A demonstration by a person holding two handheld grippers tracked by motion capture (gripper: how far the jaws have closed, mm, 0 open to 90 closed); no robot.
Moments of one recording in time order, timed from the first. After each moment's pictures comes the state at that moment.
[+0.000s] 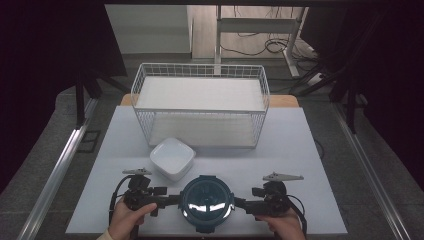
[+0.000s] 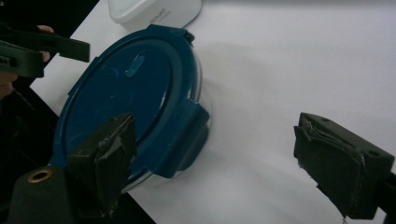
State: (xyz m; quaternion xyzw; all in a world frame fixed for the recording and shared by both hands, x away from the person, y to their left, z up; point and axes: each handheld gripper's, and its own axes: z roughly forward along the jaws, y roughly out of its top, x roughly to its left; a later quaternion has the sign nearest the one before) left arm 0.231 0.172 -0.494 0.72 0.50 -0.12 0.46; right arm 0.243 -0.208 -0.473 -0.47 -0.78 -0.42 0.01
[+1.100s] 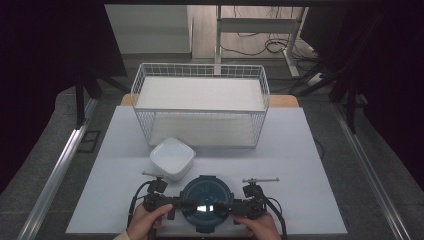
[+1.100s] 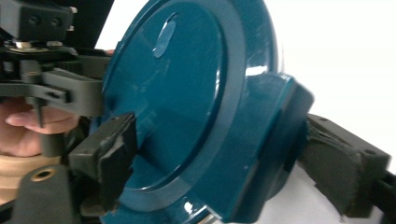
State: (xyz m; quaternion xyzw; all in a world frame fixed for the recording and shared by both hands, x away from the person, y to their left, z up) left arm 0.240 0.140 -0.527 0.69 0.52 -0.22 0.45; right arm 0.246 -0.163 -0.508 -0.52 -0.74 -0.41 0.15
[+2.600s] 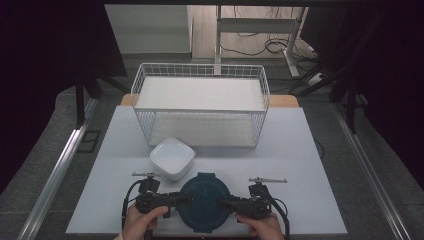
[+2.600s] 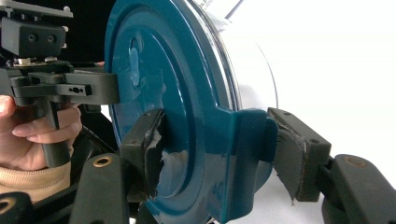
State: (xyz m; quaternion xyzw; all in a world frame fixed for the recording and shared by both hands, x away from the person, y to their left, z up) left arm 0.224 0.147 -0.496 0.68 0.54 -0.15 0.47; right arm 0.239 -0.172 -0.493 -0.52 -0.72 -0.45 0.14
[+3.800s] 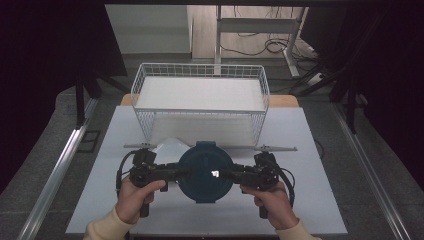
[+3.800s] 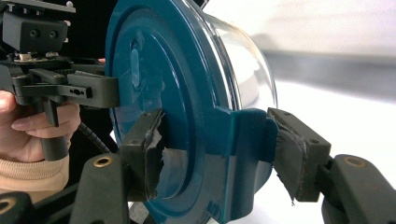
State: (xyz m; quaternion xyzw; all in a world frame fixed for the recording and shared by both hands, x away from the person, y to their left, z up) left arm 0.256 0.150 -0.408 0.70 0.50 -0.08 0.51; right arm 0.278 -0.169 -0.407 -0.45 -0.74 -0.50 0.07
